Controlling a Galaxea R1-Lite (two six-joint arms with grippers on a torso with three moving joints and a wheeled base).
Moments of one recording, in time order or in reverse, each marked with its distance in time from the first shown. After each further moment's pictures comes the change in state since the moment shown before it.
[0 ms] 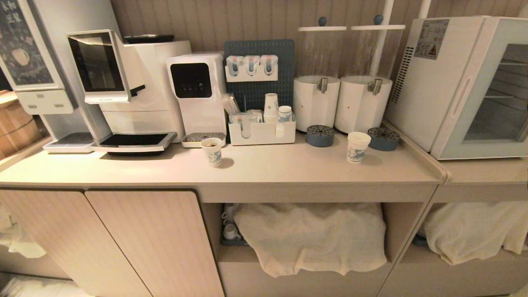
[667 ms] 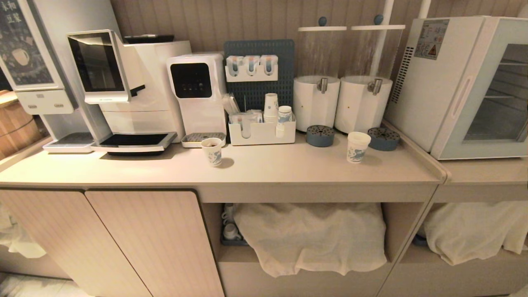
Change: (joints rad) left arm 0.000 0.000 -0.001 0.000 0.000 0.001; right arm 0.000 0.000 0.000 0.000 0.001 0.000
